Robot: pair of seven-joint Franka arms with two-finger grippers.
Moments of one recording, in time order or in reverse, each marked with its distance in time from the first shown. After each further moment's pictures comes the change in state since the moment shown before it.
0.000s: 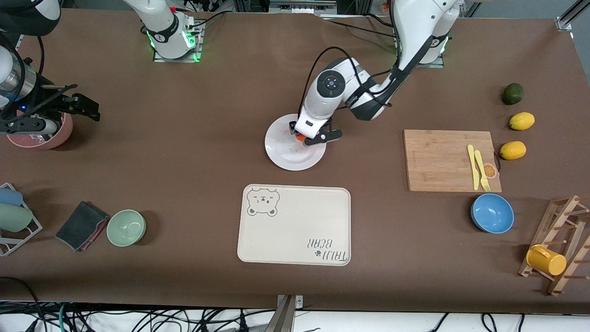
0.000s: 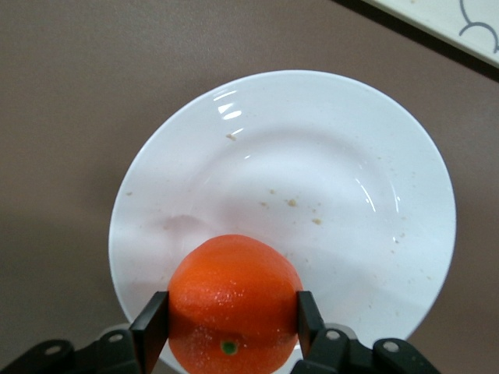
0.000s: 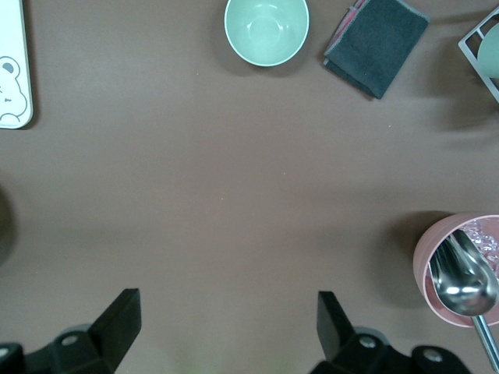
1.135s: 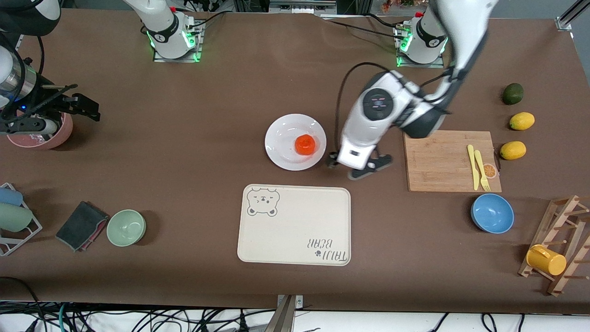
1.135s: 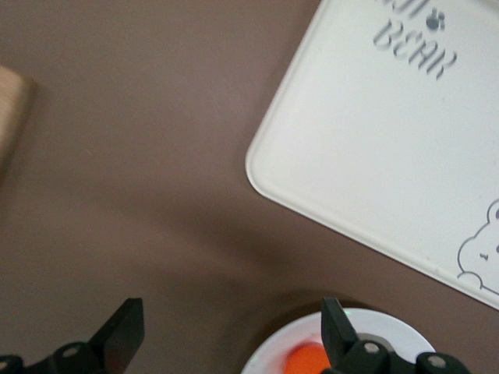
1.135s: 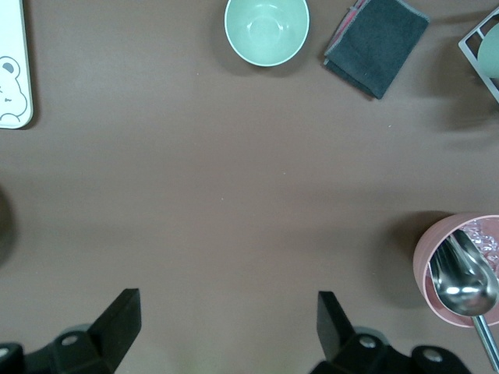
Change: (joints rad) left arm 0.266 -0.158 0.021 0.137 0.061 -0.292 0.161; right arm 0.000 0.000 0.000 0.000 0.000 0.000 0.000
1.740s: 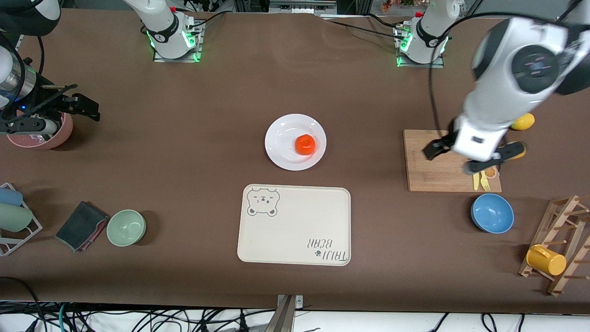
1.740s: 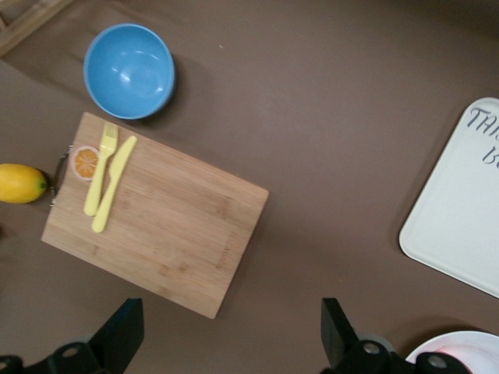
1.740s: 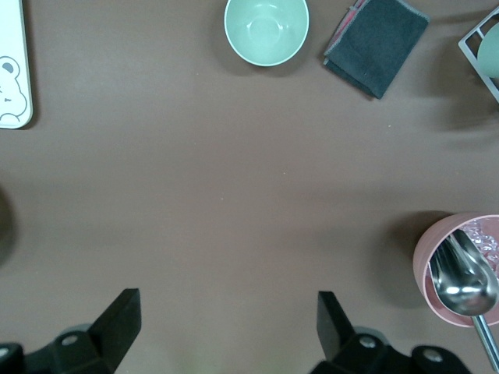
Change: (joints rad) left arm 0.322 -0.249 0.000 0.136 -0.072 -0.430 0.375; right arm 0.000 0.000 0.000 0.000 0.000 0.000 0.000
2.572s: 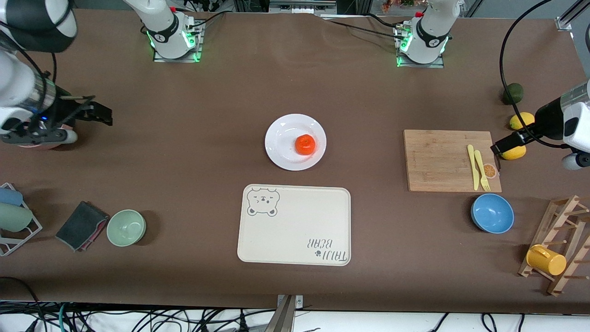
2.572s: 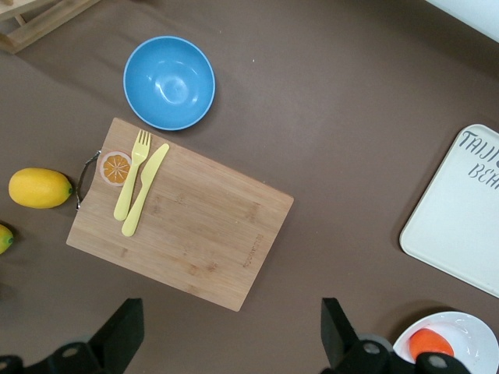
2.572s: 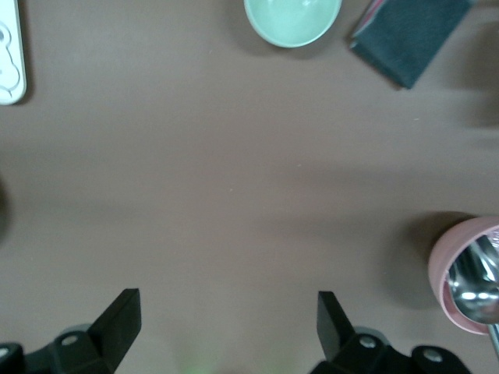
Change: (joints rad) left arm 0.221 -0.027 -0.020 0.041 -0.137 -0.062 0.206; right arm 0.026 0.076 0.020 -0.006 0.006 -0.001 -0.008
